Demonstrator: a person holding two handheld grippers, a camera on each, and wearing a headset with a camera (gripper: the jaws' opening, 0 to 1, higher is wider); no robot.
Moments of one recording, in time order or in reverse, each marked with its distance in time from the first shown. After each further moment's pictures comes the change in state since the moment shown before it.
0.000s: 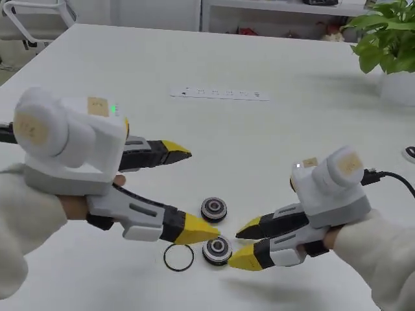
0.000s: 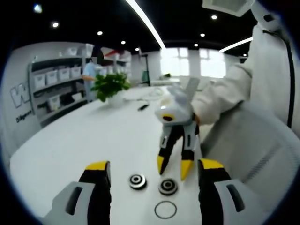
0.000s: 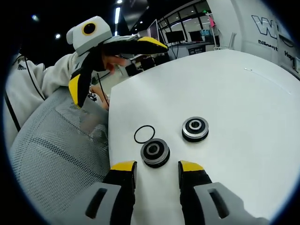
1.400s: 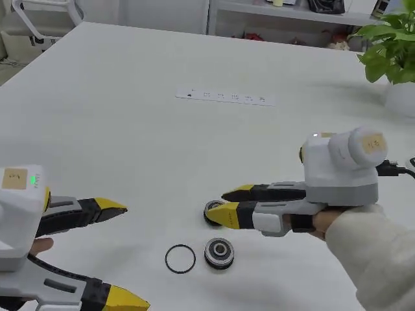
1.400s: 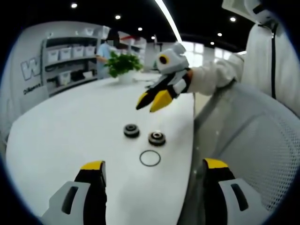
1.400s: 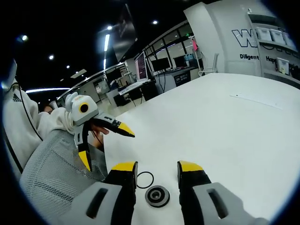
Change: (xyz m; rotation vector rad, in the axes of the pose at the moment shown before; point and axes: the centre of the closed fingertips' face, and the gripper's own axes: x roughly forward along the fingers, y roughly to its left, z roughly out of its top) left arm -0.071 -0.026 -0.089 -0.165 0.102 0.065; right arm -0.020 -0.004 0.082 0.076 -0.283 -0.121
